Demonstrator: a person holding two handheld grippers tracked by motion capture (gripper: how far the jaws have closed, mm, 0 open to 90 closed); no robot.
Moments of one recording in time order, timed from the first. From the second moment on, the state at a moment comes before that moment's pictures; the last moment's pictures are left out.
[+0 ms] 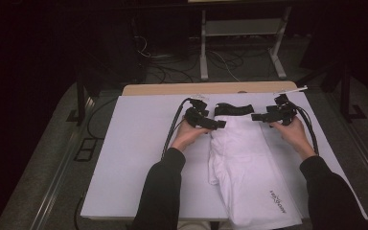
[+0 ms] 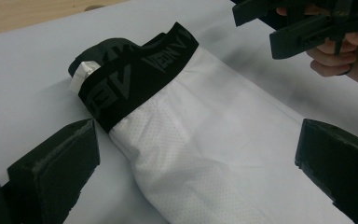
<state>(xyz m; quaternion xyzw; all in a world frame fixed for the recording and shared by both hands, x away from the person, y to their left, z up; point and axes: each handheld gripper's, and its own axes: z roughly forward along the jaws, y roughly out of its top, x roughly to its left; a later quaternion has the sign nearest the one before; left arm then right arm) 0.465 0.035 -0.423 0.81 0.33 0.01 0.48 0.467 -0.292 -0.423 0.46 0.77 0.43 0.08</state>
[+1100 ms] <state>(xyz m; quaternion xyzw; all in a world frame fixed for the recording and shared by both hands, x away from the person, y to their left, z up) 0.485 0.038 -0.453 0.80 0.38 -0.03 0.46 0.476 -0.301 -0.440 0.49 0.77 0.41 0.02</state>
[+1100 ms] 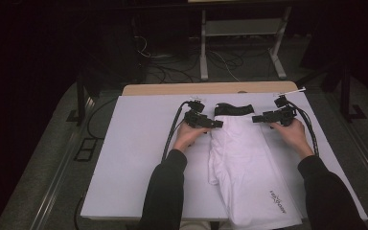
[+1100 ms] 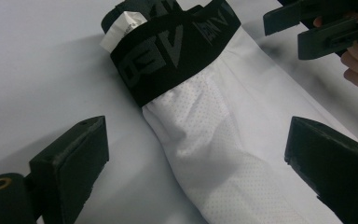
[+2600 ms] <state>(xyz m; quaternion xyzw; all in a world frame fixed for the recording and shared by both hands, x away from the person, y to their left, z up) 0.486 0.030 -0.463 0.78 0.43 -0.06 0.45 0.470 -0.293 -0.452 0.52 0.76 0.40 -0.01</state>
